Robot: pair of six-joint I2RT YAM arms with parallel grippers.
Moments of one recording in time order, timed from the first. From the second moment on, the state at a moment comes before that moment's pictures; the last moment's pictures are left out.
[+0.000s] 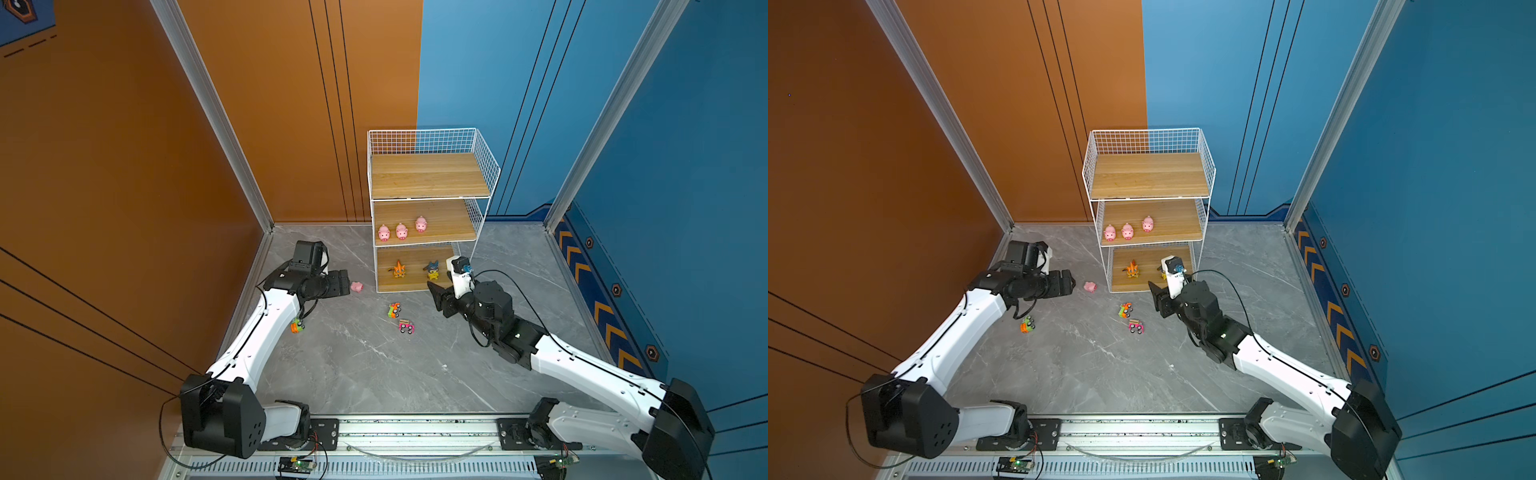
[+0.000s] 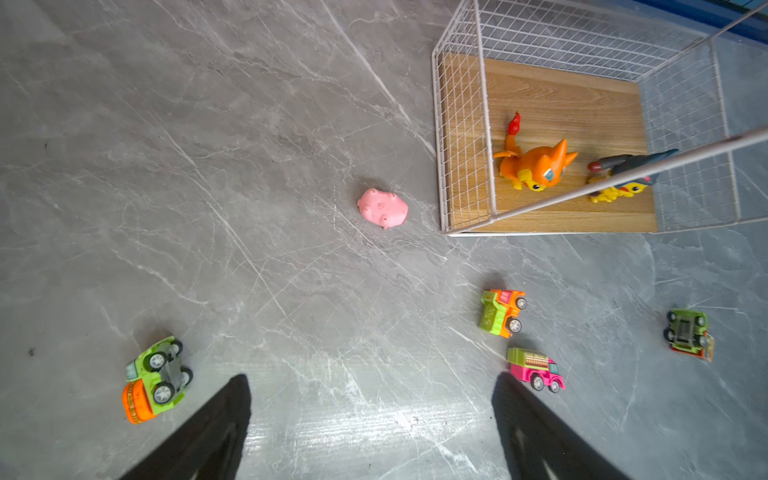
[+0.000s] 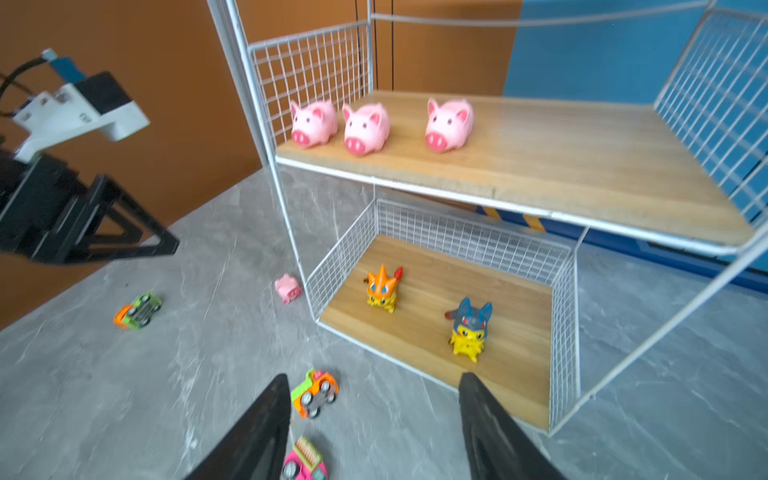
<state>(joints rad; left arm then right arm) -0.16 1.35 1.13 -0.76 0.05 -0.30 0.78 1.09 0.70 0.11 0.20 0.13</state>
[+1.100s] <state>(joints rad) -0.22 2.01 1.49 -0.77 -0.08 -1.03 0.78 0.81 0.46 0.01 0.00 0.20</state>
